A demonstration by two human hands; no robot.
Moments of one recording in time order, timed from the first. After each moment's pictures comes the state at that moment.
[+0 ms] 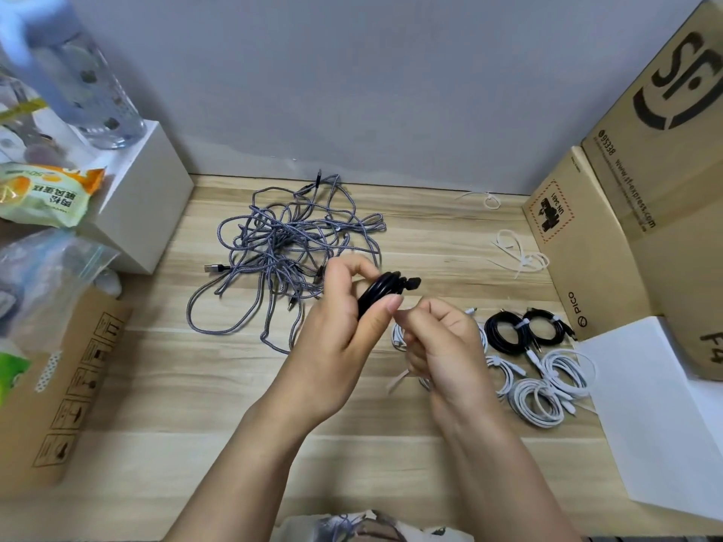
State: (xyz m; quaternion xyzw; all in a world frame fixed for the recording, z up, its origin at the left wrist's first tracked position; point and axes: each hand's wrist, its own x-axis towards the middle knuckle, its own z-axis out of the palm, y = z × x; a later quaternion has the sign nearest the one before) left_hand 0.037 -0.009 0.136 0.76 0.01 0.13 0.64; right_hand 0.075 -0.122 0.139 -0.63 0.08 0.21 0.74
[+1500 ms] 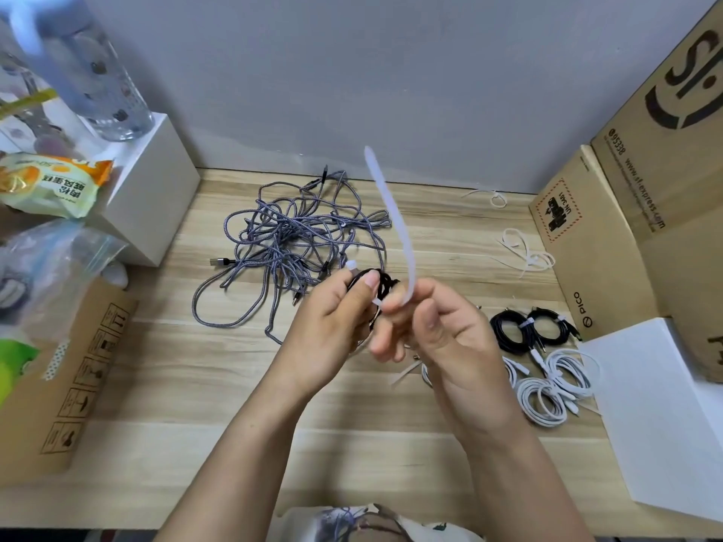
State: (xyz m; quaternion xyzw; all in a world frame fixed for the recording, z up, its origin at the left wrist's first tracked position) left_hand 0.044 0.001 0.125 0.67 0.11 0.04 0.73; right_hand 0.063 -0.128 0.155 -0.54 -0.20 0.24 0.78
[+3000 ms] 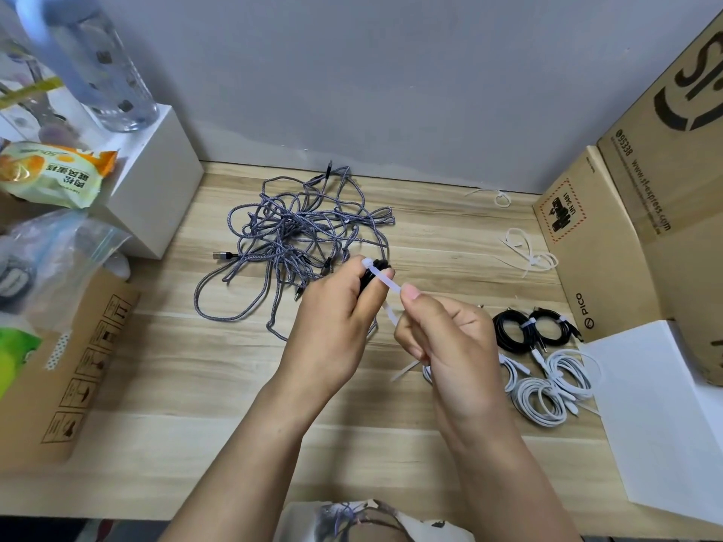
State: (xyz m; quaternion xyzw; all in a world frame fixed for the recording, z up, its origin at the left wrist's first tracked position) left_hand 0.042 -0.007 0.143 0.83 0.13 0.13 0.53; right_hand 0.059 -0.115 0.161 -0.66 -0.07 0.17 0.73
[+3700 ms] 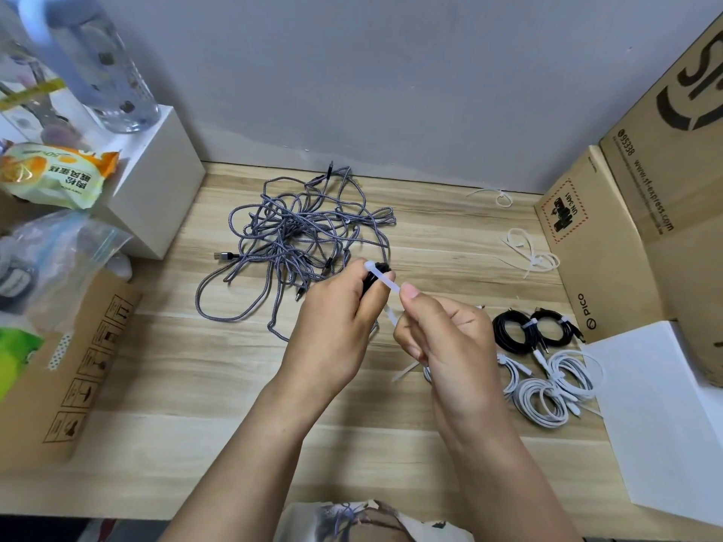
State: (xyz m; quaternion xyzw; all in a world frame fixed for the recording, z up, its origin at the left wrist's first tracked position) left_hand 0.043 -0.009 0.142 0.84 0.13 0.12 0.52; right_hand 0.059 -0.113 0.160 -0.66 -0.05 0.17 0.73
